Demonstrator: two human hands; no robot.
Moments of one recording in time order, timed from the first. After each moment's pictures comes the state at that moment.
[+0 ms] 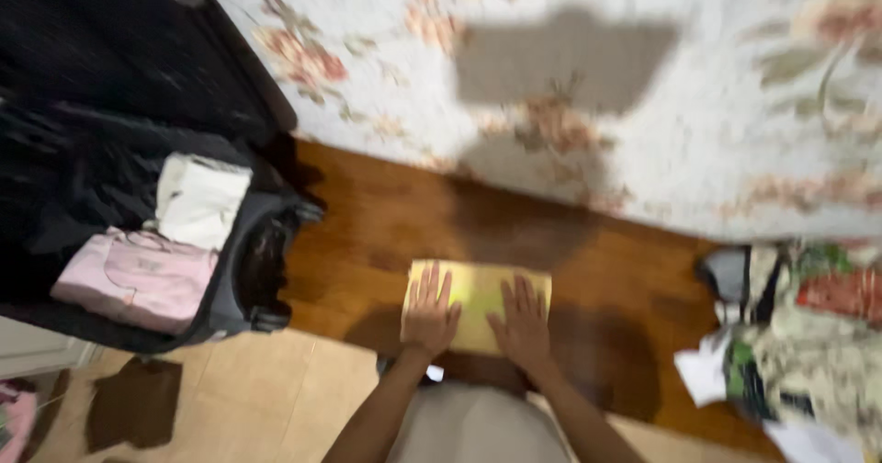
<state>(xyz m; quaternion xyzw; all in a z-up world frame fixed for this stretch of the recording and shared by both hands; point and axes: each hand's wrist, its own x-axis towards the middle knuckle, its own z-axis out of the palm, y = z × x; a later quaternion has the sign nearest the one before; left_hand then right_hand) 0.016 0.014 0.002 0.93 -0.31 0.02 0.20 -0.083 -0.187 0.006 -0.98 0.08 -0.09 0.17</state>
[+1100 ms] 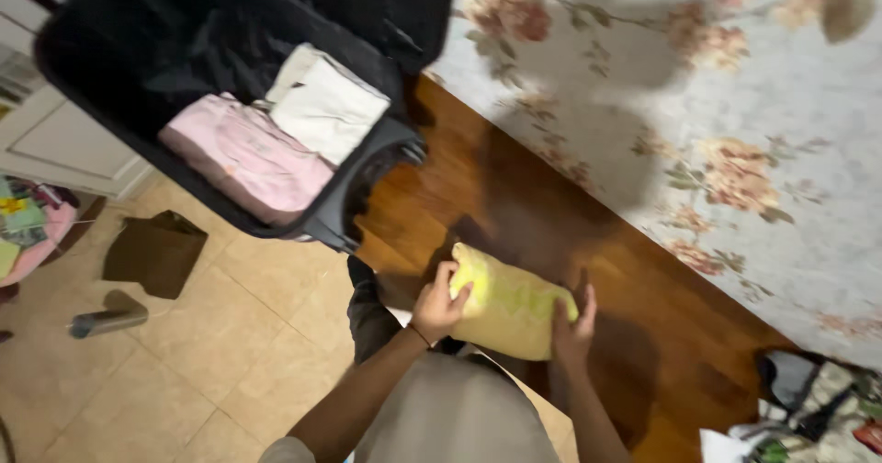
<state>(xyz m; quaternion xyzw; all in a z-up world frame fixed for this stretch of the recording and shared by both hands) 0.013 0.110 0.081 0.85 0.02 -0.16 0.50 -0.053 -0.169 -0.001 -0.81 0.22 -0.14 0.52</state>
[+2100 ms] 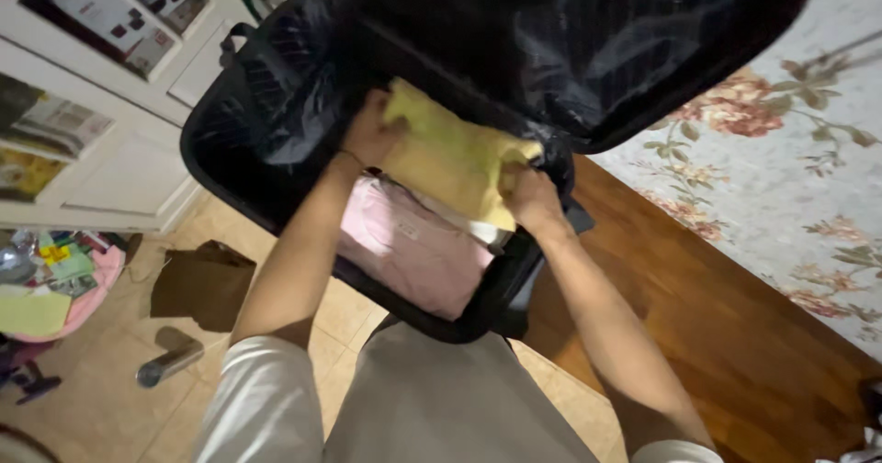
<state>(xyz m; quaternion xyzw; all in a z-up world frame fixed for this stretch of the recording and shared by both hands) 0.473 0.518 0.038 0.85 -0.11 -0.02 0.52 0.341 0.193 0.140 -0.96 0.01 0.15 0.24</state>
